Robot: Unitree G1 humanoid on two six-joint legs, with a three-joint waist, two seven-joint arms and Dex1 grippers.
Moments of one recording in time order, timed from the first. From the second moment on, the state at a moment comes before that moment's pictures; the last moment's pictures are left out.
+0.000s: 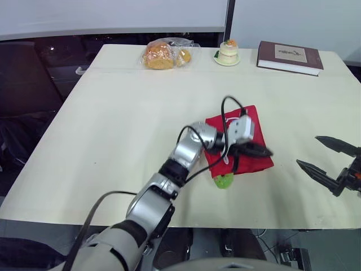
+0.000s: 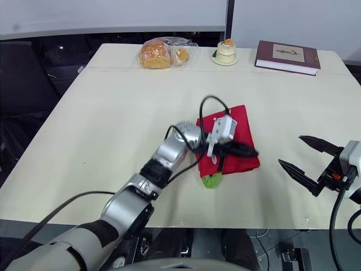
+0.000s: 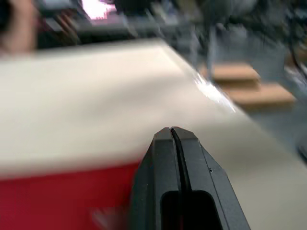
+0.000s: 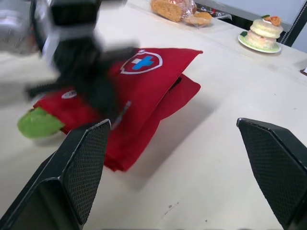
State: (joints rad) left arm -0.94 0.00 -0.29 0.57 -0.19 0.02 -1.24; right arm 0.30 -0.73 -0.60 -0.49 0.67 0.31 0.95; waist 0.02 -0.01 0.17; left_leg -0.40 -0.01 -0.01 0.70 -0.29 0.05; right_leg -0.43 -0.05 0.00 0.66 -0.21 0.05
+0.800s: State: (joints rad) left arm -1.17 -0.03 -0.19 1.15 -0.01 0.02 -0.95; right arm 0.32 -0.72 -0.60 -0.49 0.66 0.30 0.94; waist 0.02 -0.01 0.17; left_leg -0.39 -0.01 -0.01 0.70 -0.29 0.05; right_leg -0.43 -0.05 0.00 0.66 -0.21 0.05
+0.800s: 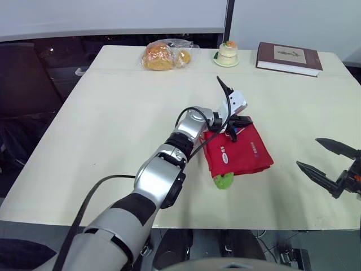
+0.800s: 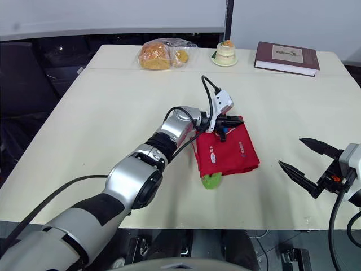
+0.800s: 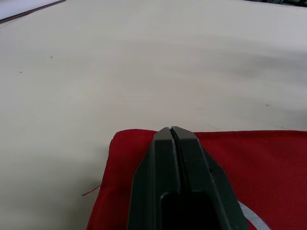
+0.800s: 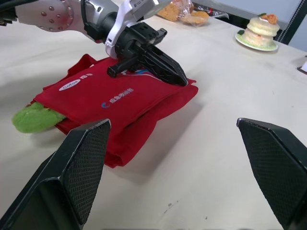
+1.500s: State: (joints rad) left arm -0.91 0.36 -0.03 0.63 -0.24 0.11 -1.42; right arm 0.19 -0.74 -0.48 -0.45 0.68 0.43 0.87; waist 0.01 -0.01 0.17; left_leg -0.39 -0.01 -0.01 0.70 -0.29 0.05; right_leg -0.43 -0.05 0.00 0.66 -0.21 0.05
